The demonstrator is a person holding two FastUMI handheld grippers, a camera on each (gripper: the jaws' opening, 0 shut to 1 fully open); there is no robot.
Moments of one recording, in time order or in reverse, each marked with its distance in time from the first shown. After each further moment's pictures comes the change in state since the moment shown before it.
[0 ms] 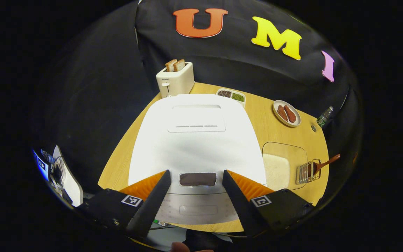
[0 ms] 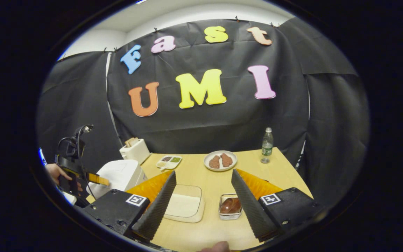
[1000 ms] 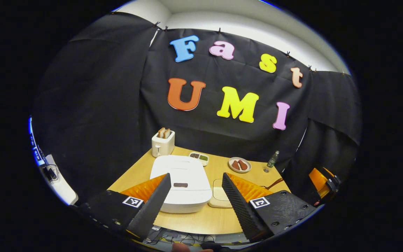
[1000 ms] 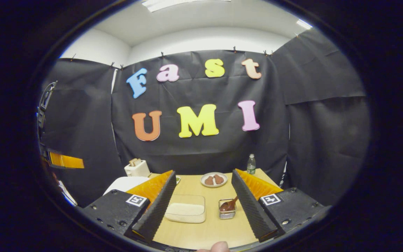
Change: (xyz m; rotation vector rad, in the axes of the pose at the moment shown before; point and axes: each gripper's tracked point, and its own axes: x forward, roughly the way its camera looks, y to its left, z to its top) left arm -0.275 -0.004 0.003 -0.023 -0.623 -0.269; right arm -0.182 0.074 0.045 -0.032 -0.245 -0.139
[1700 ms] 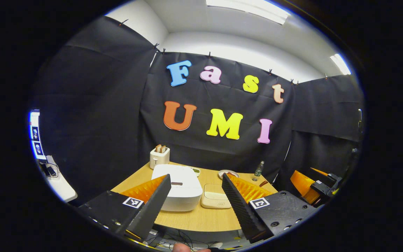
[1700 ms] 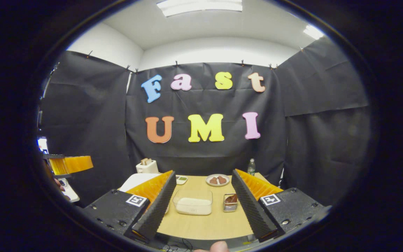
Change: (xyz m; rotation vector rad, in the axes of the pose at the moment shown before) left arm -0.095 -0.007 -0.014 0.024 -0.195 -0.038; right arm -0.100 0.049 -0.009 -0.066 -0.053 0.040
